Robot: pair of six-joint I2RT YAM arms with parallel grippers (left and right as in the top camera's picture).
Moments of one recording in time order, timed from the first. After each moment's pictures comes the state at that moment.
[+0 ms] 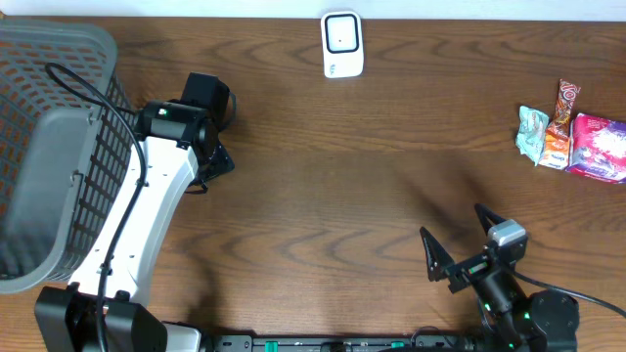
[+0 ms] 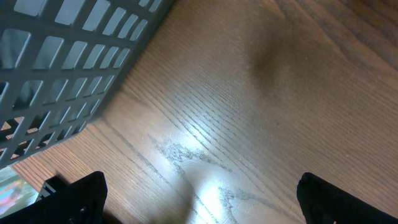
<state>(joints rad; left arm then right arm) -0.19 1.56 1.38 -1.31 -0.37 -0.72 0.05 0.01 0.31 -0.42 -0.40 0.10</state>
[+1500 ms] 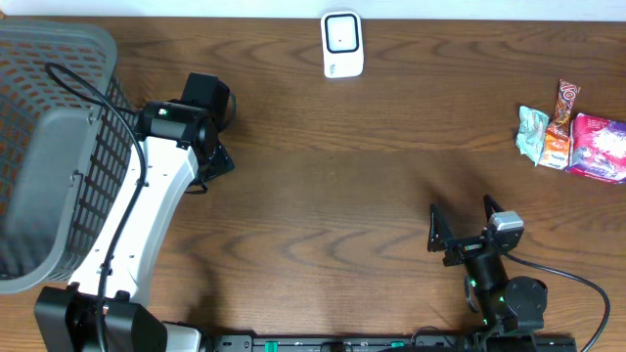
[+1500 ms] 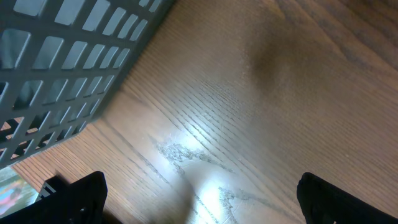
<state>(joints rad) -0.19 1.56 1.38 -1.31 -0.37 -0.72 0.05 0.01 0.01 -0.06 -0.17 0.18</state>
